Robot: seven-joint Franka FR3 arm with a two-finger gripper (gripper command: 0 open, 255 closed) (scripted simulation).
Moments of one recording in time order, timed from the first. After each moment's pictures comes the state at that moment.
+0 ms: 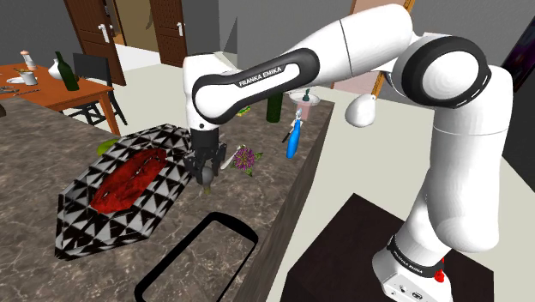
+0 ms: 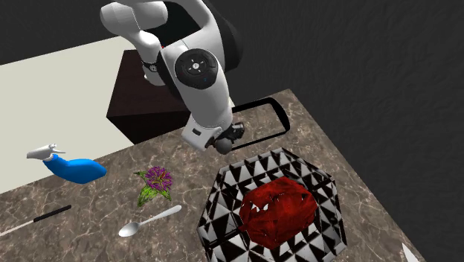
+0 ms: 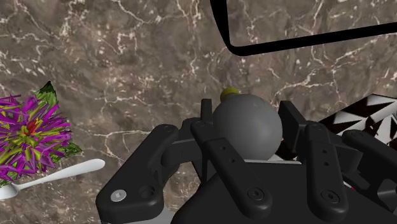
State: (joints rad) arm 0.25 0.36 0.25 -1.71 0.05 2.01 0.38
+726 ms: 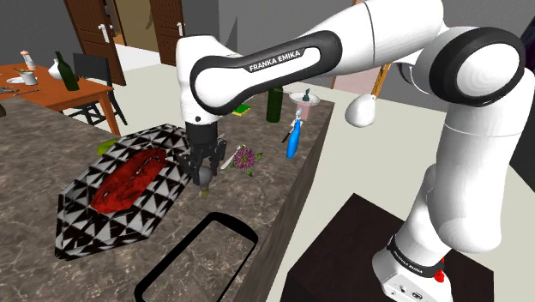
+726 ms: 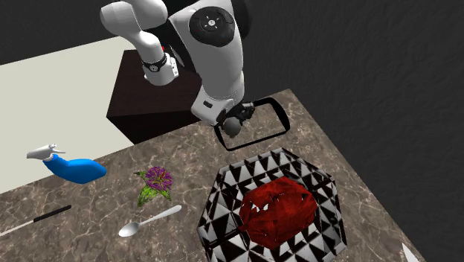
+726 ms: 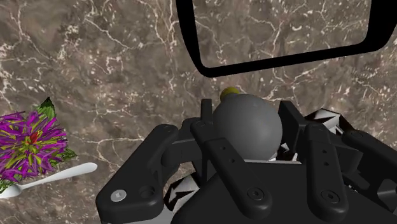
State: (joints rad) arm 0.28 0.26 0.28 -1.73 0.06 1.95 0.45
